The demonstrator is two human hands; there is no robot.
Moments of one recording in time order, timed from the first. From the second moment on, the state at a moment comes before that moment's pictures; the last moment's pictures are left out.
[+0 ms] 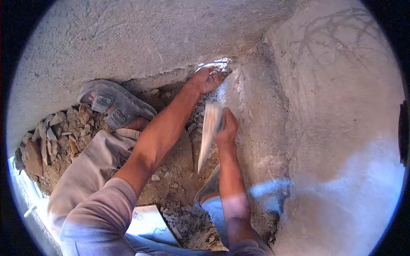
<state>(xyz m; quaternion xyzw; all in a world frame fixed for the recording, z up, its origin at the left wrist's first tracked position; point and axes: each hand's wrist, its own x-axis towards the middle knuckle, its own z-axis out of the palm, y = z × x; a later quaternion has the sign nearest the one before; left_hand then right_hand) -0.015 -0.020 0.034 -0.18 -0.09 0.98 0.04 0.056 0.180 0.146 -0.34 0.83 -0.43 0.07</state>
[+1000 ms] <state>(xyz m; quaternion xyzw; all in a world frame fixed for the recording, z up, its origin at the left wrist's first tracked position) -0.013 -0.006 0.039 -0.16 -0.05 0.98 0.04 0.048 0.186 0.136 -0.31 0.84 -0.43 0.05</state>
